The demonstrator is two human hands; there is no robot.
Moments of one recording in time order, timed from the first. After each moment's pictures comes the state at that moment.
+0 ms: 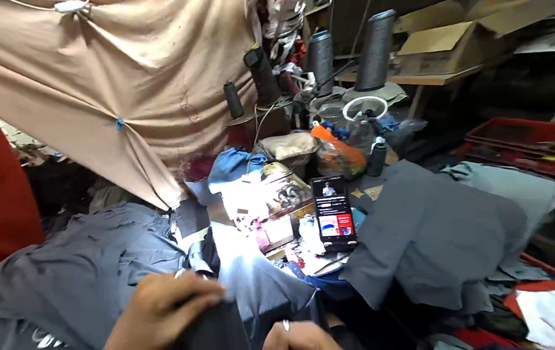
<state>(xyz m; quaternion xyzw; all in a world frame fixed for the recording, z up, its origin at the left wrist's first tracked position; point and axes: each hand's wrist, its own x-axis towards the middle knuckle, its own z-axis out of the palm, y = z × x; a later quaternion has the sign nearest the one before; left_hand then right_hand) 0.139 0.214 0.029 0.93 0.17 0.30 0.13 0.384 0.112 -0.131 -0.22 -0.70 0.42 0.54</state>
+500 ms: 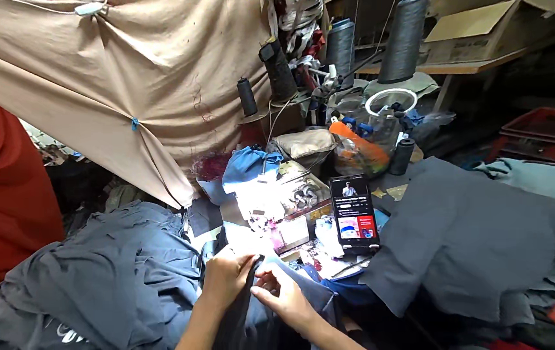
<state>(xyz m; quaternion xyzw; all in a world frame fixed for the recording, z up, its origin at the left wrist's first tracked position) 0.192 0.275 -0.087 0.88 0.35 0.32 -0.02 0.344 0.199 -0.155 -0.46 -0.53 0.45 0.55</state>
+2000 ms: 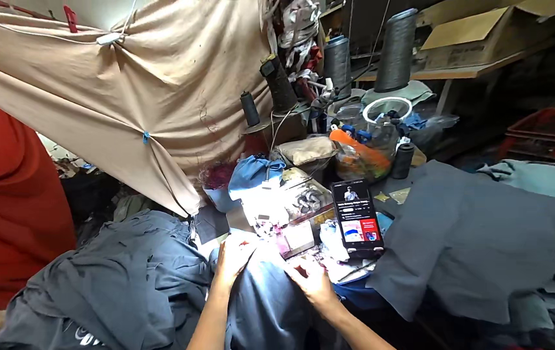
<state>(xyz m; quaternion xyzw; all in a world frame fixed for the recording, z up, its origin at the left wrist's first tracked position) 0.209 0.328 -0.083 0.82 0.49 0.25 0.18 0.387 0.227 -0.198 -0.56 -0.52 0.23 0.61</state>
